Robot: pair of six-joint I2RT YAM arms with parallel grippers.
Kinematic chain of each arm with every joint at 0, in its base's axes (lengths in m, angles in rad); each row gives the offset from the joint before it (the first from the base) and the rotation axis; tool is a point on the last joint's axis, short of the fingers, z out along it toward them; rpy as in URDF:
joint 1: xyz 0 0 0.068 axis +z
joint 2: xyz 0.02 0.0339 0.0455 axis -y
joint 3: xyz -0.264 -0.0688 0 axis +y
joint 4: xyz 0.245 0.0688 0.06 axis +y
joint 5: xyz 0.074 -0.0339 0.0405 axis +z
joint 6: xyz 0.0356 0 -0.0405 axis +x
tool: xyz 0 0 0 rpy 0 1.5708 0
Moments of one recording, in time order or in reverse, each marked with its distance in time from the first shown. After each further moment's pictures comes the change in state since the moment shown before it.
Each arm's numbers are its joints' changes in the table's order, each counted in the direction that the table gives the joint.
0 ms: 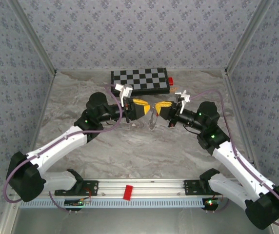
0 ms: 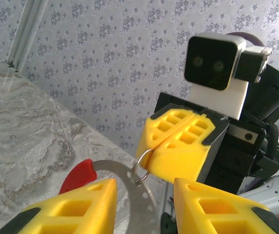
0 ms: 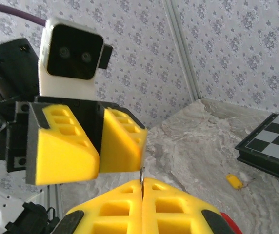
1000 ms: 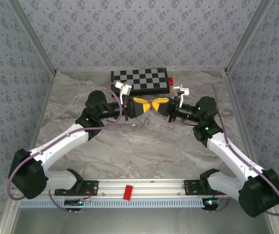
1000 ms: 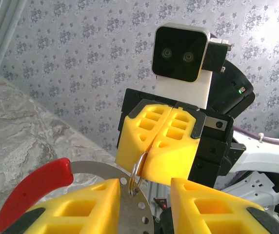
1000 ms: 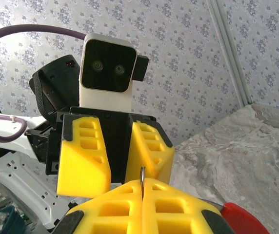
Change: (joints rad) left arm 0.033 -0.036 -0.002 -0.103 -0.100 -0.086; right arm -0.063 -0.154 0.000 -0.302 0.246 0.191
